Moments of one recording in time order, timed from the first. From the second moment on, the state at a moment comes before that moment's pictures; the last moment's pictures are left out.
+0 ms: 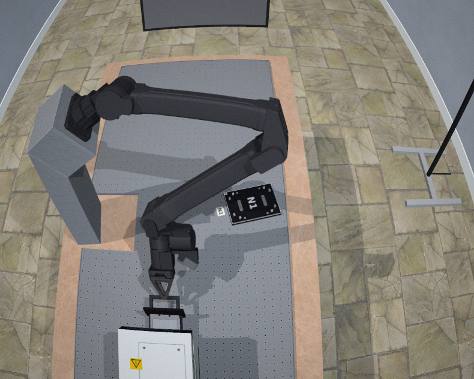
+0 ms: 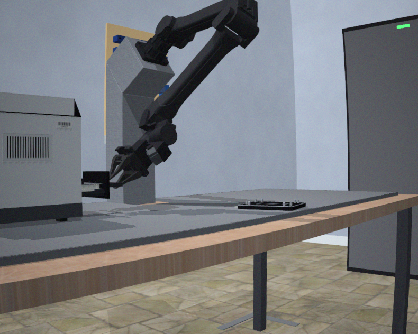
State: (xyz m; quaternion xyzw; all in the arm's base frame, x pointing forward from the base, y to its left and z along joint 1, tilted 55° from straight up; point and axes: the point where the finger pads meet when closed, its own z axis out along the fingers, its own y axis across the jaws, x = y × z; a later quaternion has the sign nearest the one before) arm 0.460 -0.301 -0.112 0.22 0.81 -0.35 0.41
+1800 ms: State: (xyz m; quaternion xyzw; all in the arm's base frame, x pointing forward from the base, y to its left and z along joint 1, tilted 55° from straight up) arm 0.463 -0.306 -0.115 0.22 0.81 -0.35 0.41
